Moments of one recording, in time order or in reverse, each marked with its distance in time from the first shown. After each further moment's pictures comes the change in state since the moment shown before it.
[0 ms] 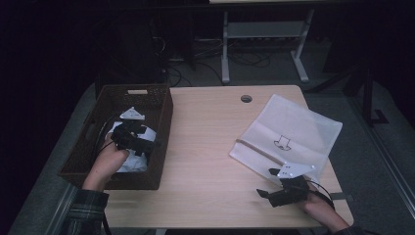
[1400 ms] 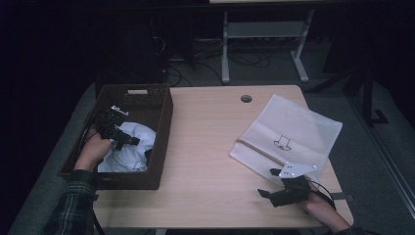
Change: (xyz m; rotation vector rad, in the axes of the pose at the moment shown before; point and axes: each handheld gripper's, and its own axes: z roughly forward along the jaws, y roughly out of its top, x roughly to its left) left arm 0.095 -0.030 0.032 0.309 0.137 -0.143; right arm -0.003 -0.003 -0.002 -0.003 0.003 0.017
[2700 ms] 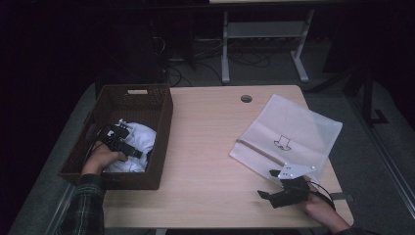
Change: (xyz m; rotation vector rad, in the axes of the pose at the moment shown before) left arm 0.007 -0.026 0.054 0.114 0.000 -0.030; right arm 0.001 -0.002 0.002 0.015 0.004 -0.008
